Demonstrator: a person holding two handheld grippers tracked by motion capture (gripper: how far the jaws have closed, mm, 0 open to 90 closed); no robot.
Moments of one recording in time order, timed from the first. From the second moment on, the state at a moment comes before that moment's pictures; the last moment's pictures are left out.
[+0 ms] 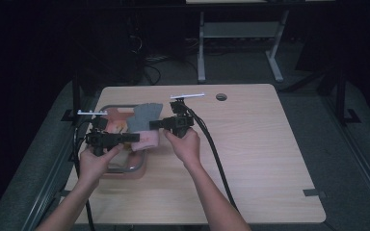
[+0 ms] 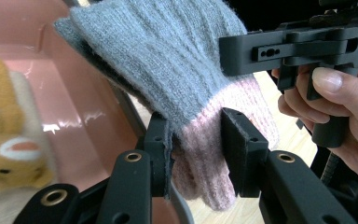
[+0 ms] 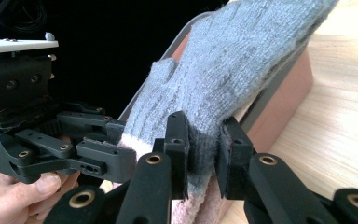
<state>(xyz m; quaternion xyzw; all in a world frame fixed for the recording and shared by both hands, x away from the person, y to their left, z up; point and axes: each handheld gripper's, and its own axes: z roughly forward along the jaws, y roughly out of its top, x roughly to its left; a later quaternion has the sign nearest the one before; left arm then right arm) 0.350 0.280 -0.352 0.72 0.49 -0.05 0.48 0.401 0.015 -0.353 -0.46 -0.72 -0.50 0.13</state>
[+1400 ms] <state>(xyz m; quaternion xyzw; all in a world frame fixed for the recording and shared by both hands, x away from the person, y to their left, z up) 0.349 0.344 -0.366 0.71 0.53 -0.04 0.46 0.416 0.087 -0.373 -0.45 -0.74 -0.48 0.15</state>
